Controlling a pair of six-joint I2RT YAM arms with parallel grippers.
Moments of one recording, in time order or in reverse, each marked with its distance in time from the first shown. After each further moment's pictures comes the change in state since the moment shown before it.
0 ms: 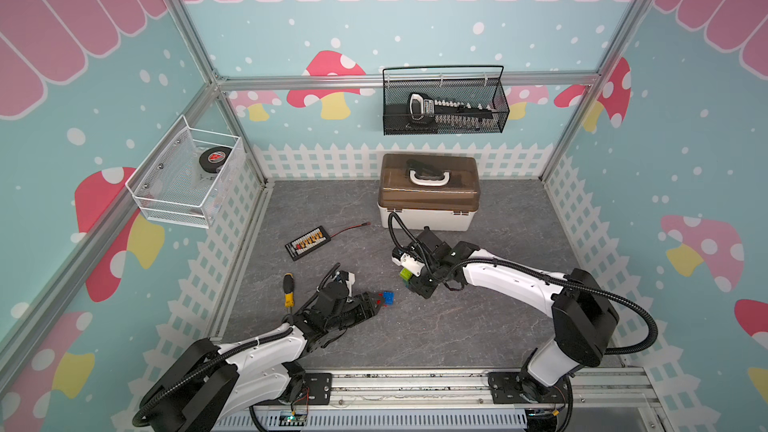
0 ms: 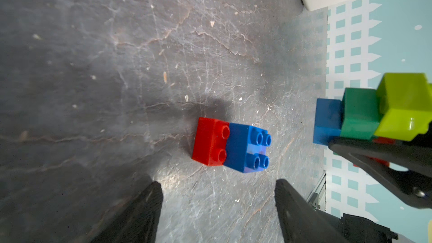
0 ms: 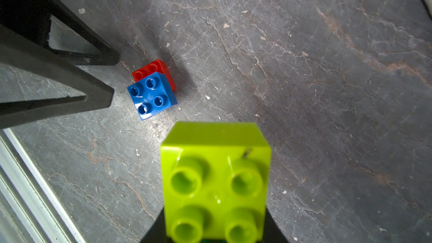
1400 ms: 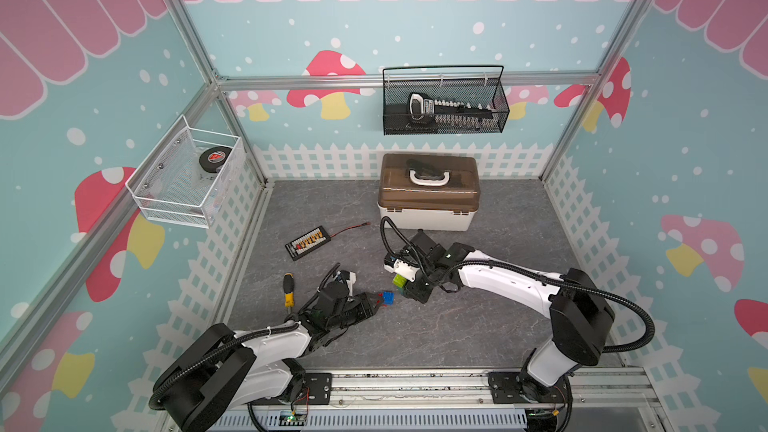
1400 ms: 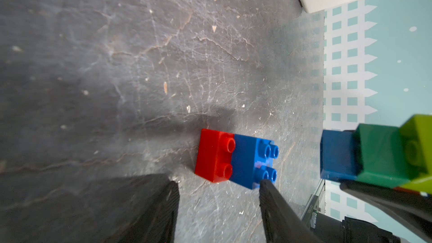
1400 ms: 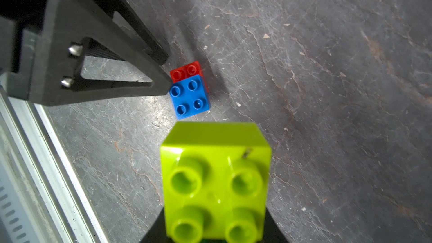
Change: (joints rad) left arm 0.021 0.090 -0.025 0.135 0.021 0.011; right arm 0.051 0.021 0.034 -0.022 -0.065 -0.077
